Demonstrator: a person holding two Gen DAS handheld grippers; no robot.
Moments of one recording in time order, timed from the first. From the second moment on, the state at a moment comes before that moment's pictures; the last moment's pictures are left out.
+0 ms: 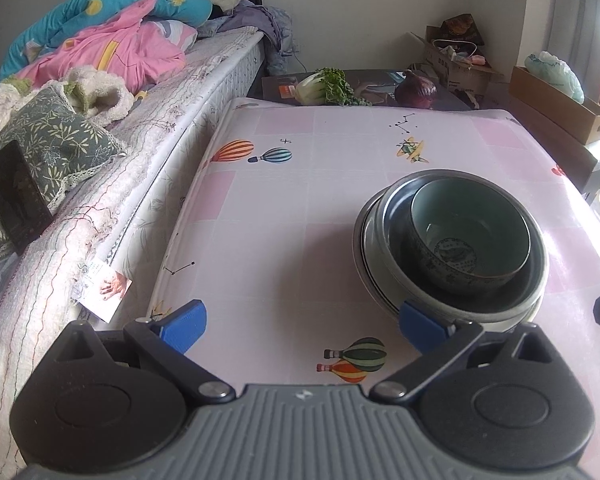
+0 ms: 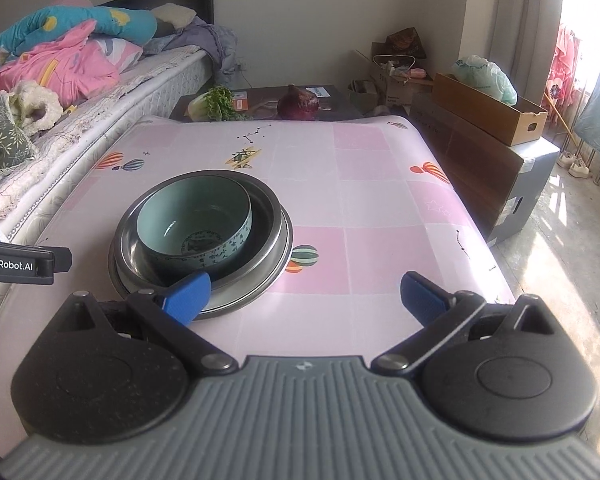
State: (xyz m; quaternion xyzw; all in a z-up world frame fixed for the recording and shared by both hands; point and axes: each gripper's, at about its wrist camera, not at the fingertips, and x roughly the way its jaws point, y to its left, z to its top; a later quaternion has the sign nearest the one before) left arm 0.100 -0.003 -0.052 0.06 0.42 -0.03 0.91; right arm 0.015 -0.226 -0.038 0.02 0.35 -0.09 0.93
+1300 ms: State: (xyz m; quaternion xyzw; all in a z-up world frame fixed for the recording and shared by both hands) left arm 0.093 -0.008 -0.048 0.05 0.43 -0.05 0.90; right arm 0.039 -0.215 -0.047 0.03 0.40 -0.08 0.91
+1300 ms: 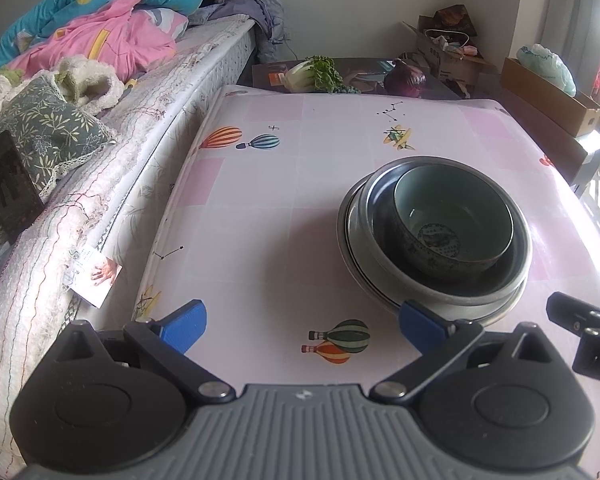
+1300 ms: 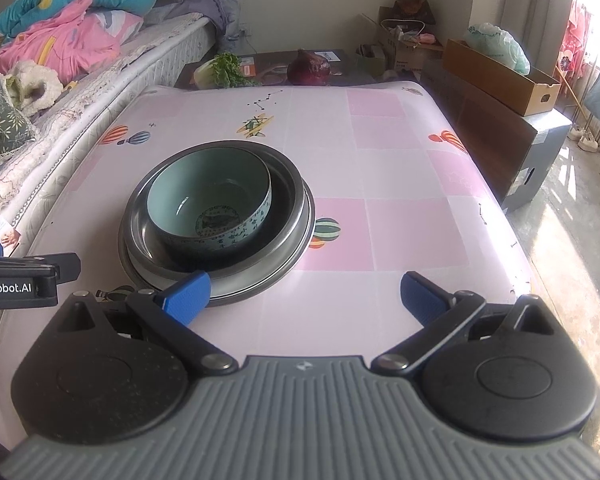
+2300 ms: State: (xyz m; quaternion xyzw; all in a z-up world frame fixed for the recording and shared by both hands) left arm 0.093 -0.005 -0.049 0.05 0.44 -0.05 0.90; right arm 0.041 -0.211 -0.060 0.06 0.43 -0.06 0.90
